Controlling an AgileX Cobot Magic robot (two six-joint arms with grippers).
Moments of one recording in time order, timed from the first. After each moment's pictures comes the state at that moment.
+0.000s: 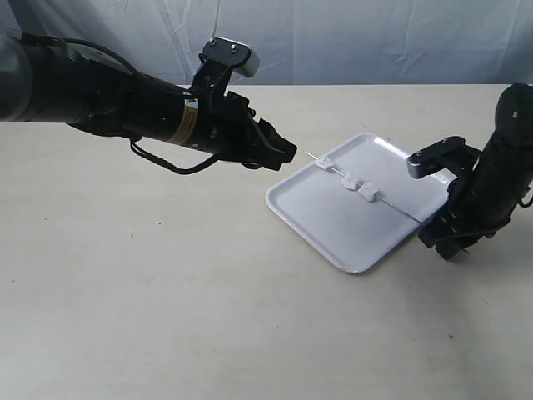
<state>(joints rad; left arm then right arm) -0.48 1.87 -1.16 1.75 -0.54 -1.69 0.10 1.91 -0.99 0.08 0.68 -0.49</state>
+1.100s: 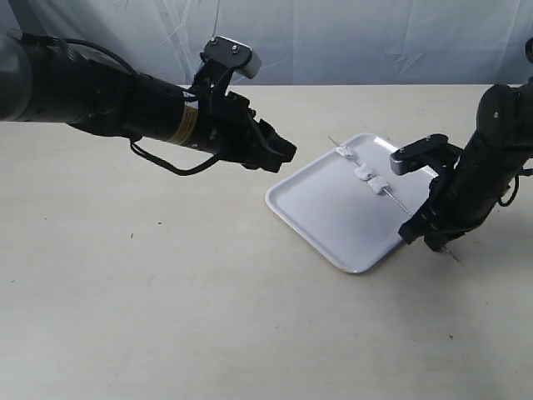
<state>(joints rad) -0.48 1.87 -1.16 1.75 -0.54 -1.66 0.16 1.94 -1.00 0.15 0.66 -0.48</state>
